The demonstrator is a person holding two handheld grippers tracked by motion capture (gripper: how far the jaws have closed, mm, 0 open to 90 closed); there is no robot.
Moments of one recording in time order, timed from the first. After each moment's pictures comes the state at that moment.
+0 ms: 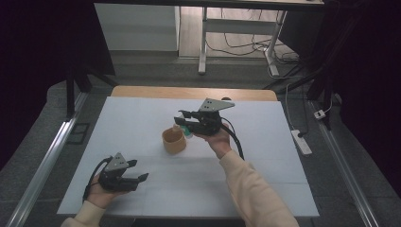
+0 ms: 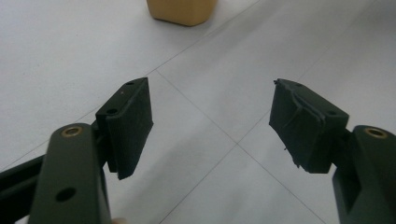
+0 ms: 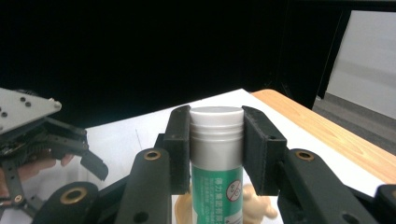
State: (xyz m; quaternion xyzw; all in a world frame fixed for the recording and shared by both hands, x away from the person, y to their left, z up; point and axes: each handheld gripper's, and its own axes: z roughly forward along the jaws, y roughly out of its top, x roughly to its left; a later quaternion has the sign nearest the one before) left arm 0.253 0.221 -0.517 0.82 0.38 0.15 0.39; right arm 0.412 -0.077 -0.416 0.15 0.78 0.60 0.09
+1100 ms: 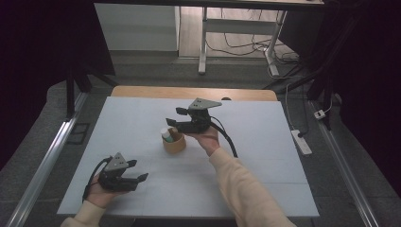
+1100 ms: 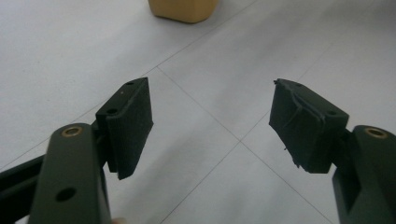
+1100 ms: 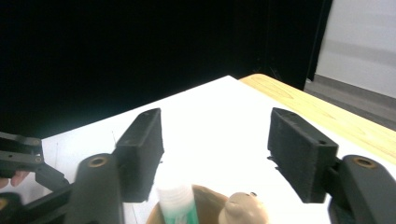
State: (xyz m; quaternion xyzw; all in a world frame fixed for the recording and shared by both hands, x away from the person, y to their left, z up) left arm 0.254 0.223 -0.519 0.82 0.38 0.15 0.39; right arm 0.434 -0.051 -0.445 0.20 0.78 0.59 0.09
